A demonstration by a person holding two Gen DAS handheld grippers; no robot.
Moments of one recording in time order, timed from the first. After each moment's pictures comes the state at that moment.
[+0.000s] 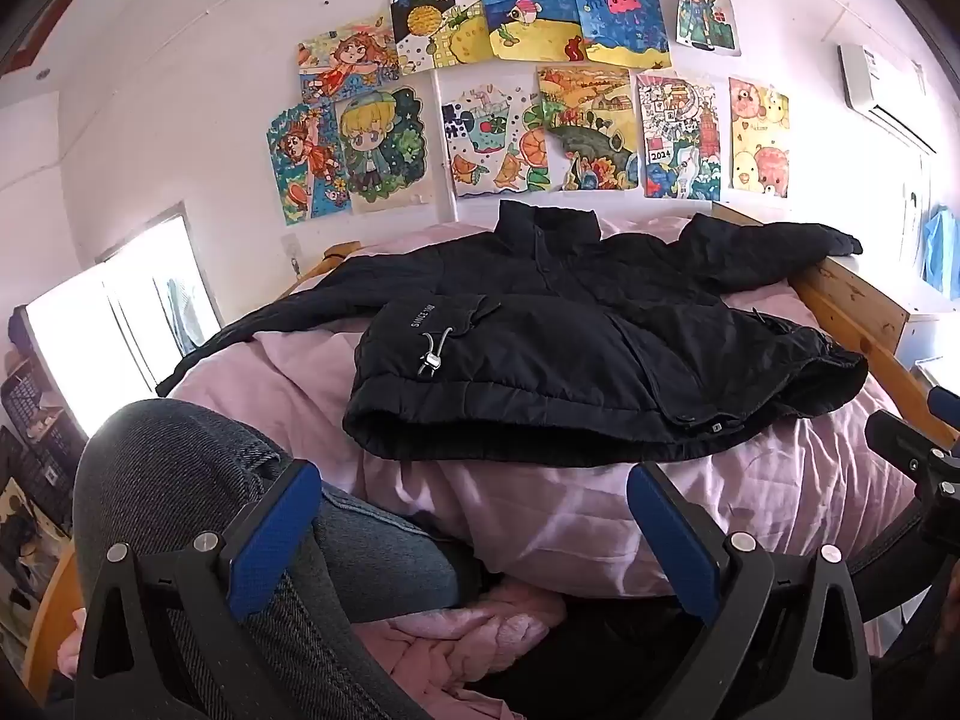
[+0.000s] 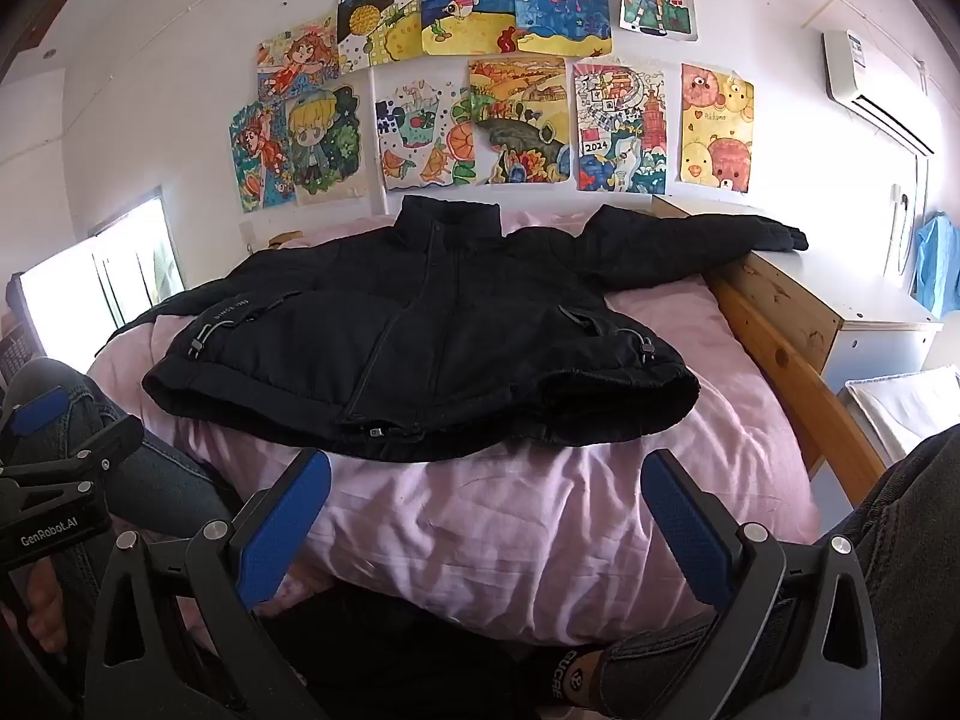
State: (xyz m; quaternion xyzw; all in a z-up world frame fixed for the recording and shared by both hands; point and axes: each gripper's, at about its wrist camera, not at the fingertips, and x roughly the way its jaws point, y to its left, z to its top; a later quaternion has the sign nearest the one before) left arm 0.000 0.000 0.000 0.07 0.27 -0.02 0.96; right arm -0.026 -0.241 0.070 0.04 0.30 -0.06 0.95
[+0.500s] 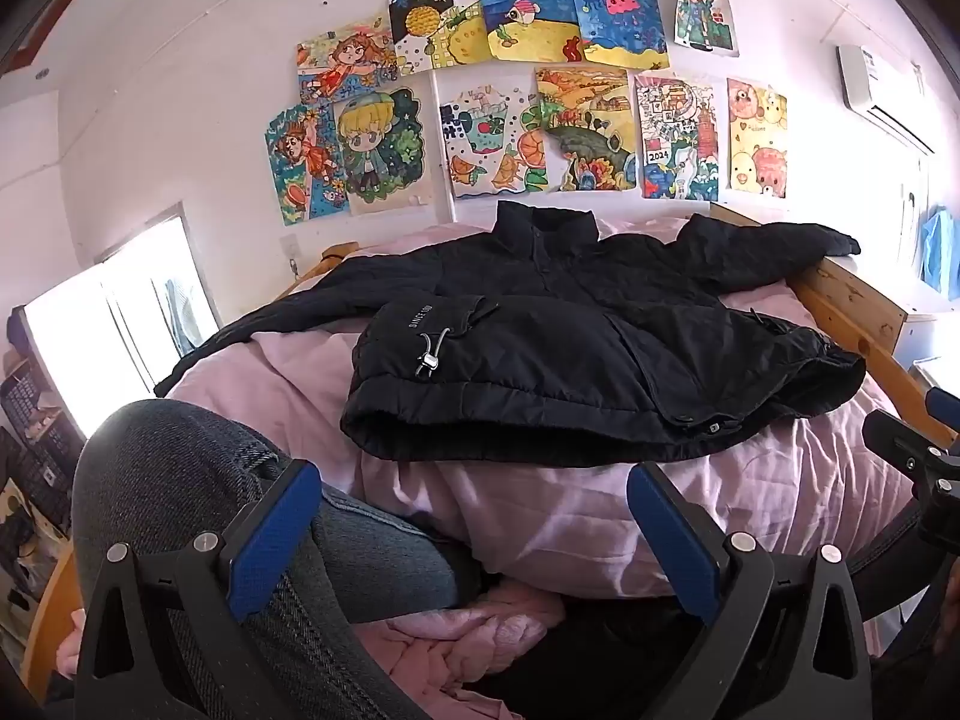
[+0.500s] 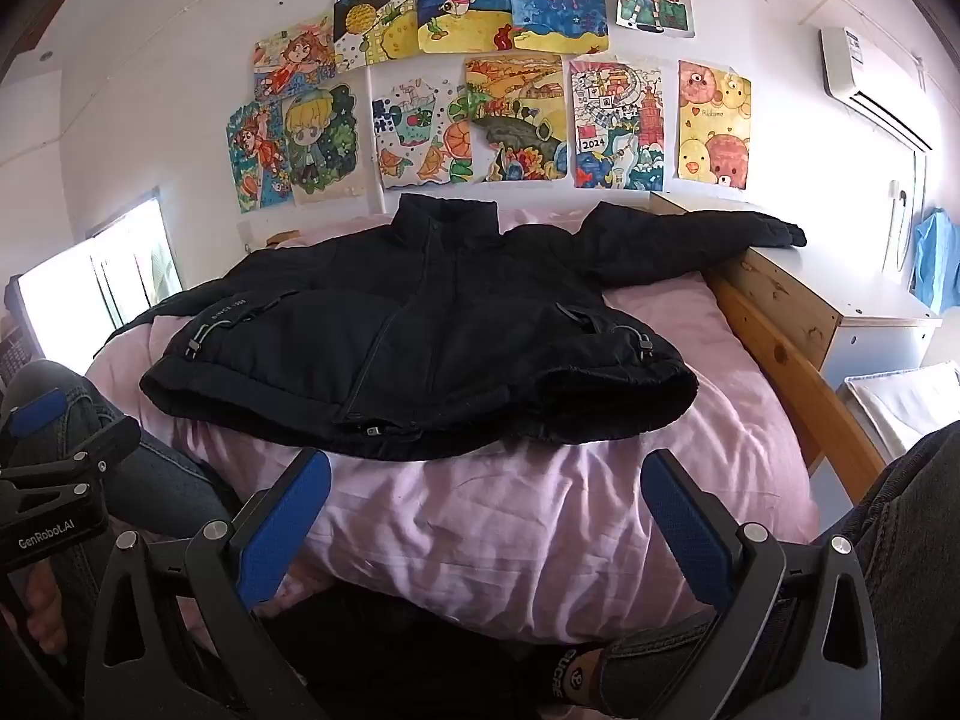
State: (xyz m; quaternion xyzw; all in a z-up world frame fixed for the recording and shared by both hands) left arm 0.000 0.000 0.000 0.07 0.27 -0.02 0.96; right arm -0.026 -0.242 0.070 0.05 0.30 -0.06 0.95
